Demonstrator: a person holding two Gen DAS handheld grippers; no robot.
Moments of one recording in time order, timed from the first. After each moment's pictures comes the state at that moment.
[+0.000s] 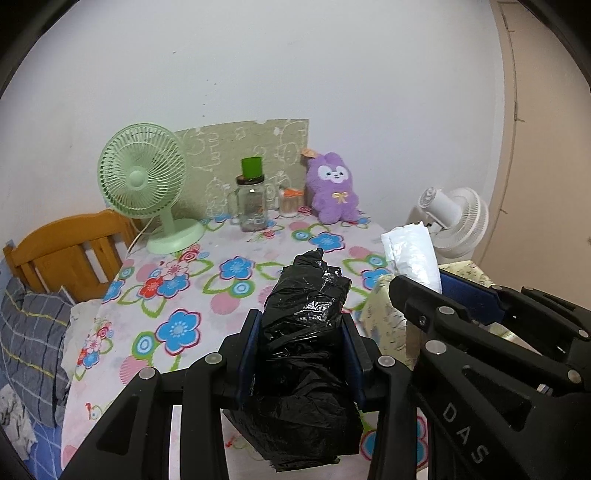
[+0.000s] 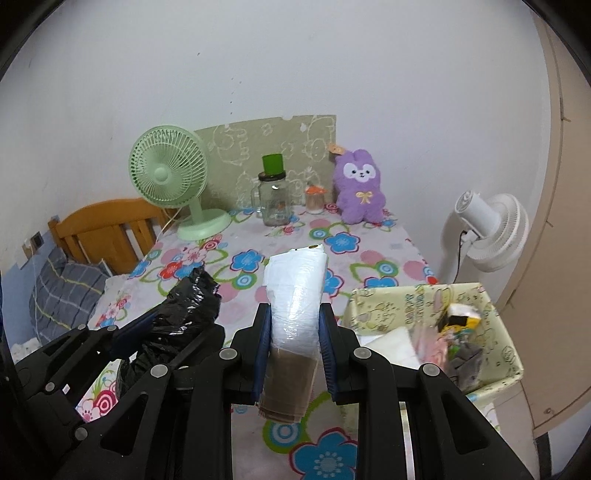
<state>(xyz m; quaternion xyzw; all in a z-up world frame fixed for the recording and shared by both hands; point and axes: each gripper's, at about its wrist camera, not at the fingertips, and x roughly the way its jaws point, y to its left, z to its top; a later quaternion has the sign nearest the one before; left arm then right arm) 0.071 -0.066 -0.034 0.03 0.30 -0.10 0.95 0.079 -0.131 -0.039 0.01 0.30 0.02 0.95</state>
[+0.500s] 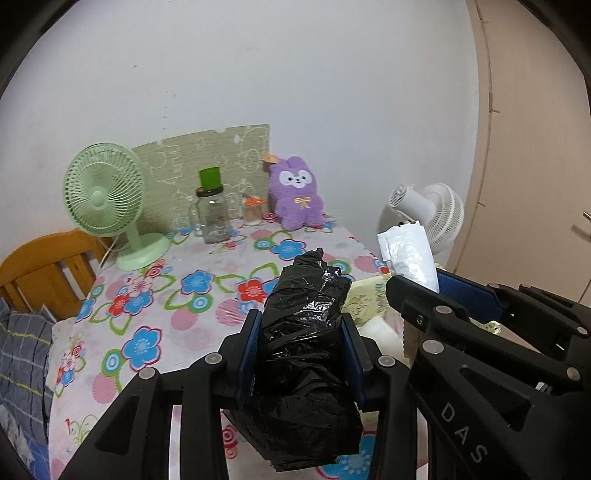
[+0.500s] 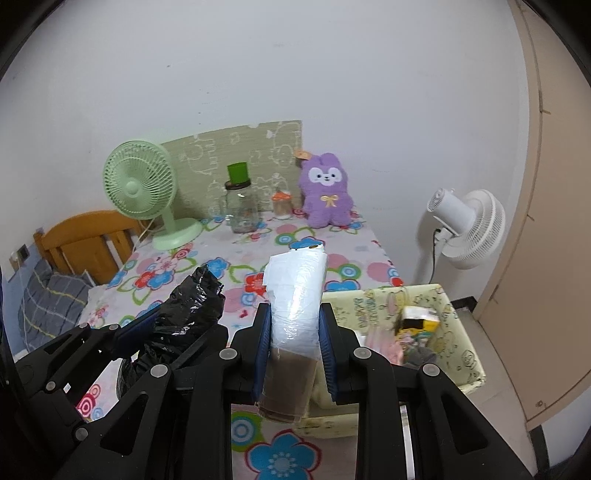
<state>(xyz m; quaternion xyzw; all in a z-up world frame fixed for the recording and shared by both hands) 0.077 -0.119 -0.031 0.05 0.29 -0.14 0.94 0.074 -0.181 -0.033 0.02 0.30 -0.01 0.96</state>
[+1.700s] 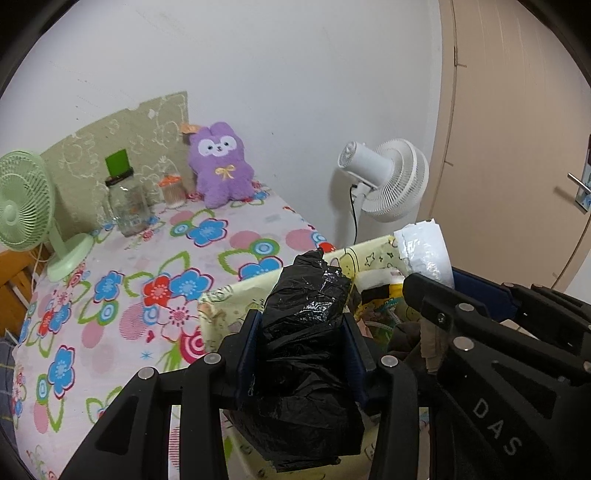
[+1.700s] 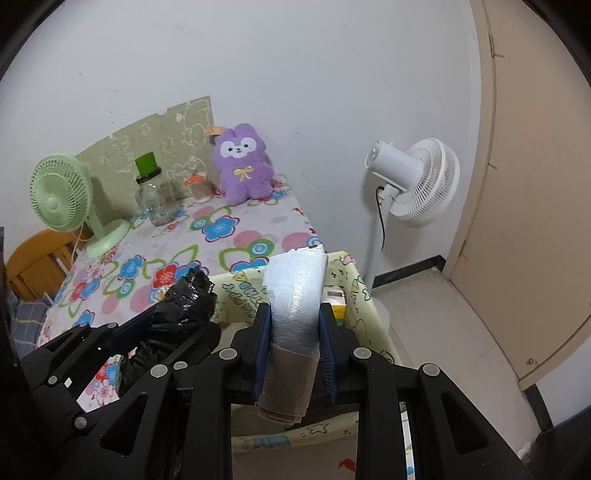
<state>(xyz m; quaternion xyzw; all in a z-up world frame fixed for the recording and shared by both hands) 0.129 -0.226 -0.083 0.09 0.34 -0.22 0.91 0.108 -0.298 -0.078 0.07 0.34 -0.10 0.93</state>
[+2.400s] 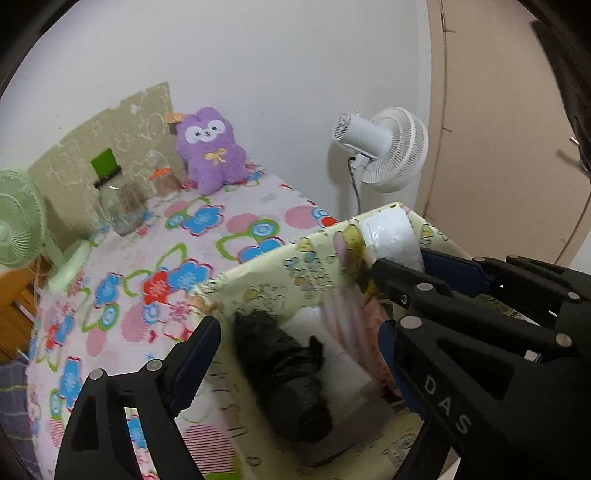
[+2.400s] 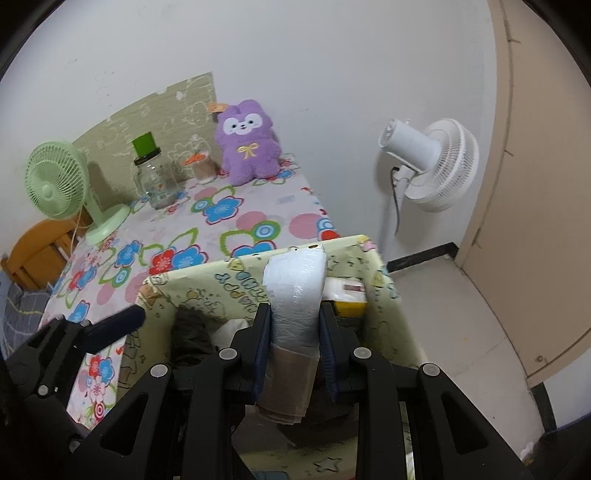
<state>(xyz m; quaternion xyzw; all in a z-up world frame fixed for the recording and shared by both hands) 0.136 -0.232 -0.092 0.14 0.37 -0.21 0.89 0.138 -0.301 -0.104 0.07 0.37 -0.07 0.92</state>
